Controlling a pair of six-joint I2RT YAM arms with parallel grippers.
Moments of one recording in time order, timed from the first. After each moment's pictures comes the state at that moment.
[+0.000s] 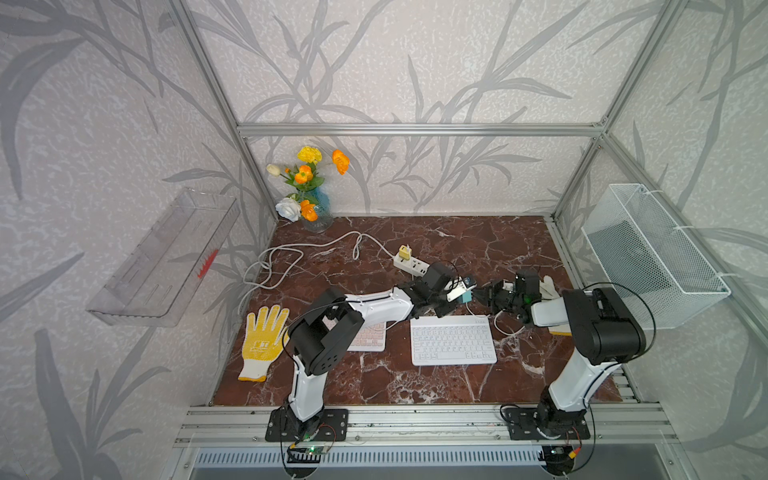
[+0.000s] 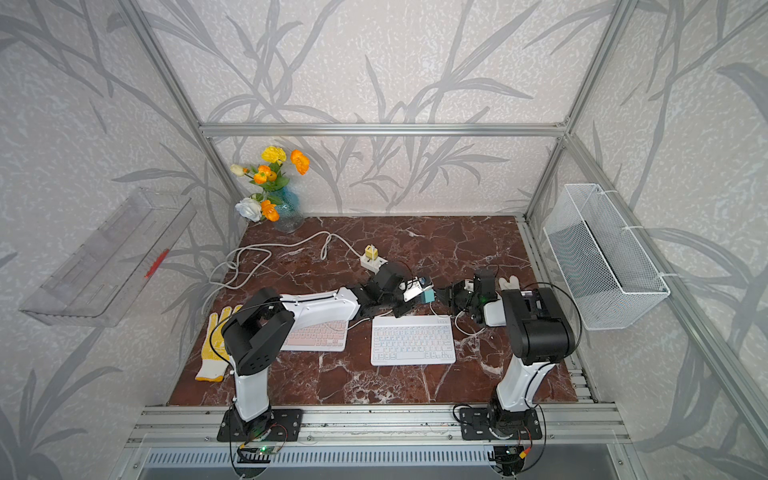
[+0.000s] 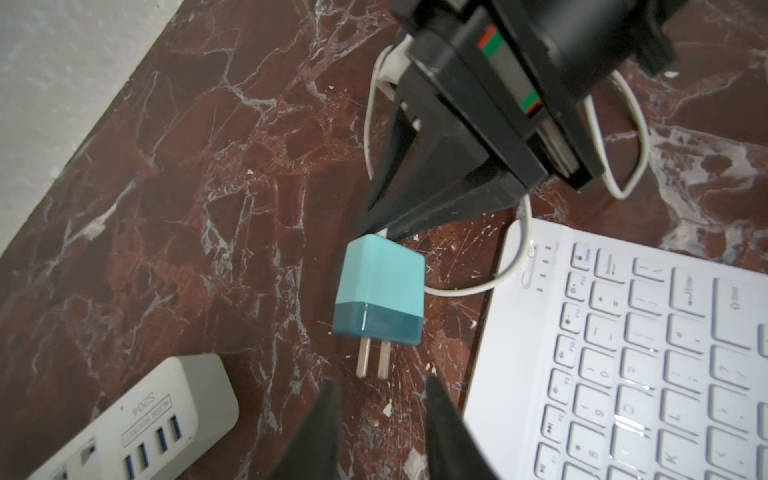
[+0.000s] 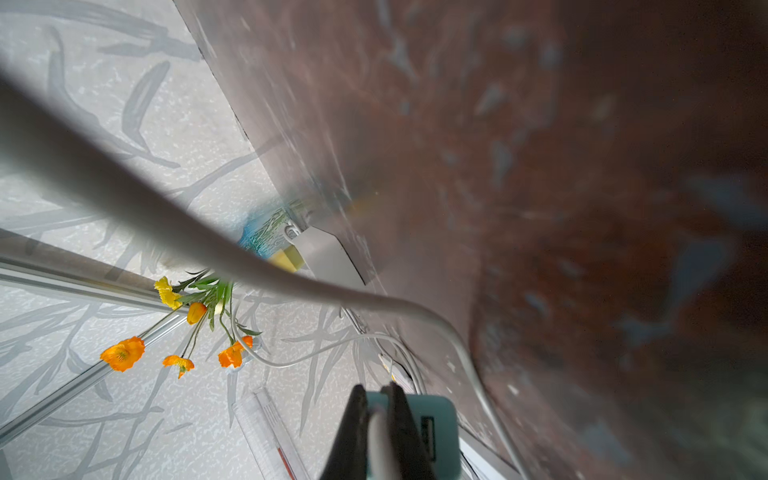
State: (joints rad) left arm -0.85 1.93 1.23 -0.02 0.09 0.37; right arm 0.06 1.78 0.59 0.55 -0.76 1.54
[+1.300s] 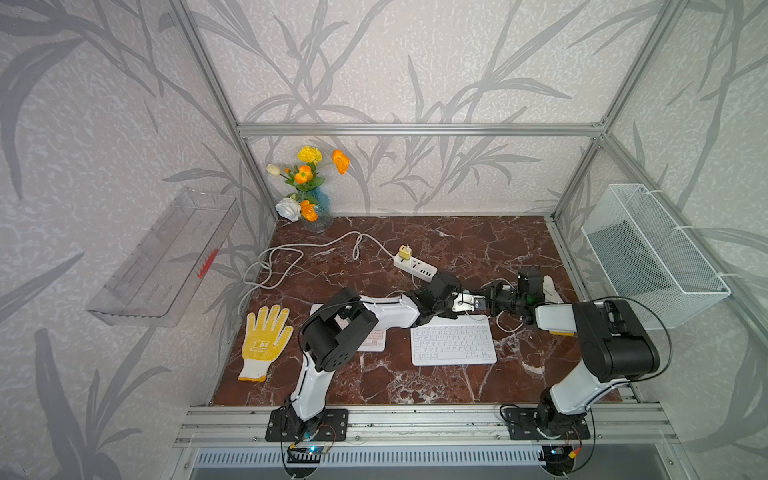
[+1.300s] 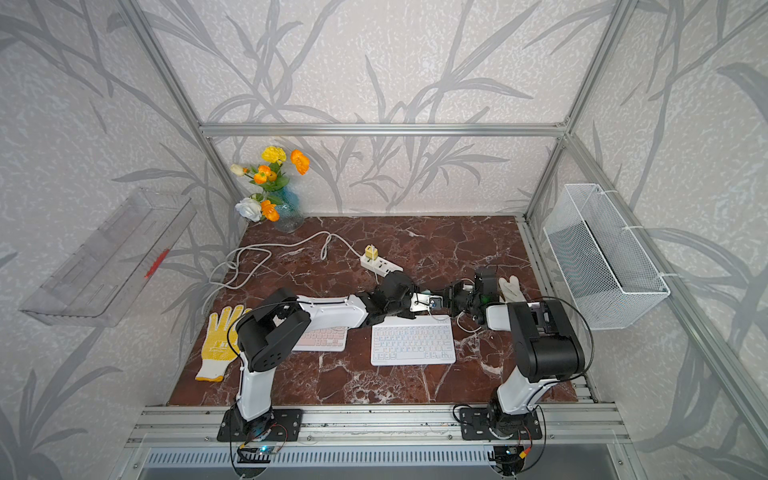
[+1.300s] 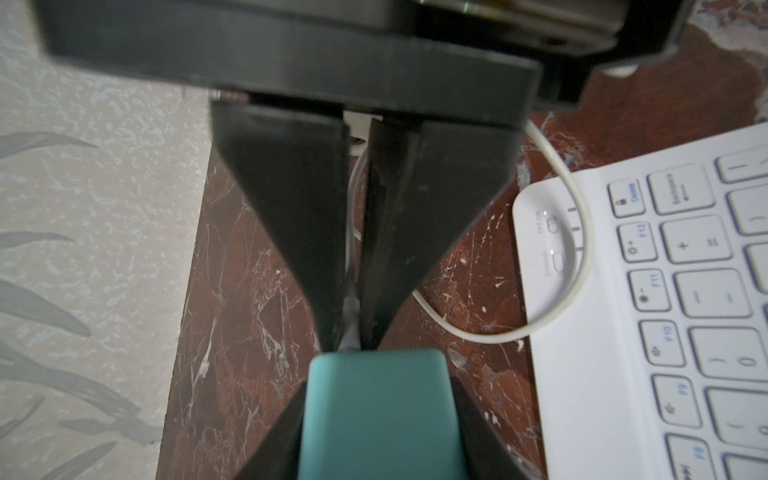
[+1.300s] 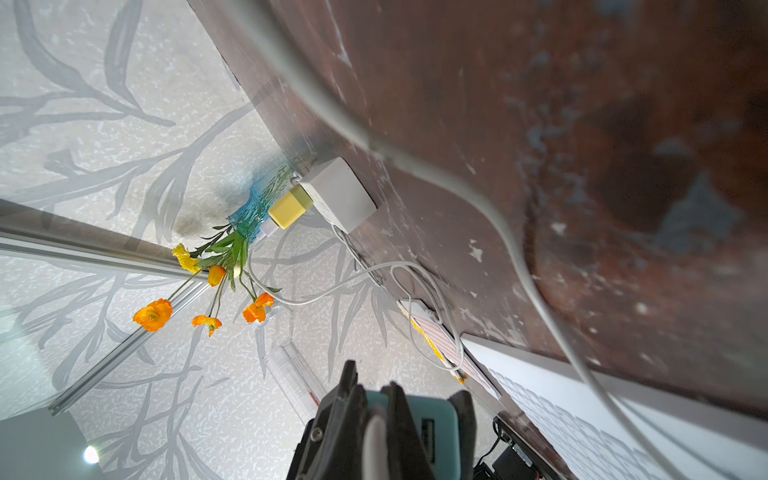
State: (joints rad) left arm -0.89 2.01 1.21 0.19 0.04 0.91; right arm 0.07 1.66 0.56 0.48 -0.87 1.66
